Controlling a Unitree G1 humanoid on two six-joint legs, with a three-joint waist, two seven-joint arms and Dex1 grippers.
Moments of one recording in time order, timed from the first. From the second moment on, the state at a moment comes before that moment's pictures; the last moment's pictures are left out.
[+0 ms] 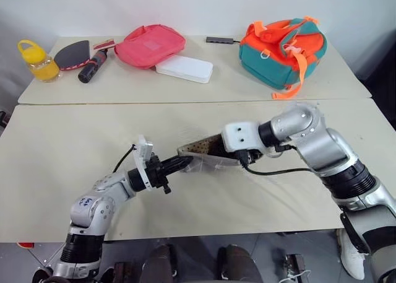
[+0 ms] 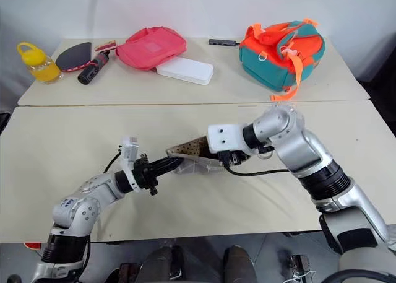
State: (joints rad) left arm -0.24 0.41 0.02 -0.19 -0.68 0.60 -0.74; right arm -0.86 -0.70 0.49 -0.08 -0.10 0.35 1.34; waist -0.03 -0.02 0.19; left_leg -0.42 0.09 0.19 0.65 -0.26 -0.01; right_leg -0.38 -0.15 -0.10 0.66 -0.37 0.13
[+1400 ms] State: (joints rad) left arm -0.25 0.39 0.00 -0.17 -0.57 0.47 -0.73; right arm -0.85 -0.62 0.45 0.01 -0.18 0.32 1.30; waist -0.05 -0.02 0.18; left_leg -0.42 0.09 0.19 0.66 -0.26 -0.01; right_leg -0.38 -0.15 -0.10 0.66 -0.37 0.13
